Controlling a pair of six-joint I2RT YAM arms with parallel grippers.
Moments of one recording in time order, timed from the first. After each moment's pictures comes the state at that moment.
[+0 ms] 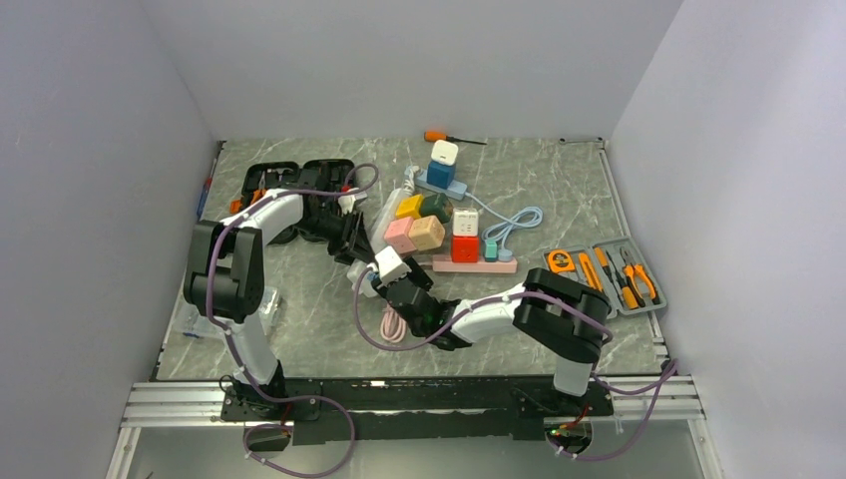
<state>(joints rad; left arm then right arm) -0.20 1.83 1.27 -0.85 0.95 -0.04 1.18 1.80 0.79 0.58 0.73 -0.06</state>
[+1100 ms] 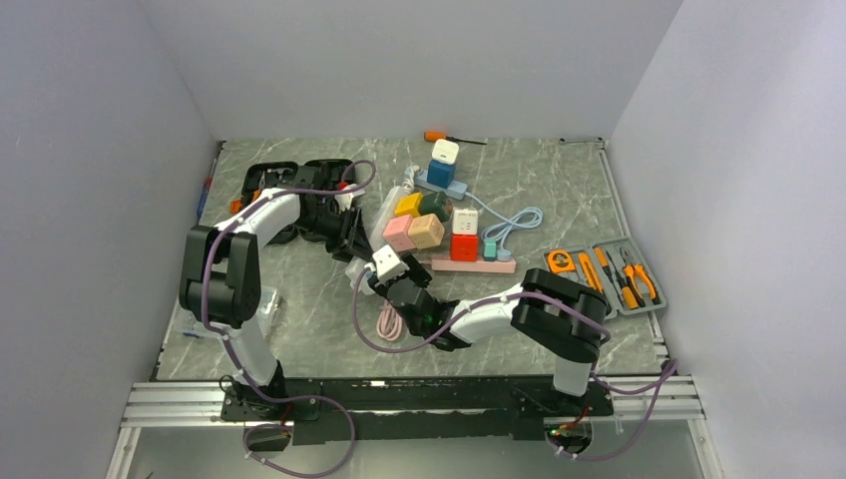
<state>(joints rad) -0.20 1.79 1.27 -0.85 0.92 -0.08 1.18 1.81 0.79 0.68 0.77 -0.13</state>
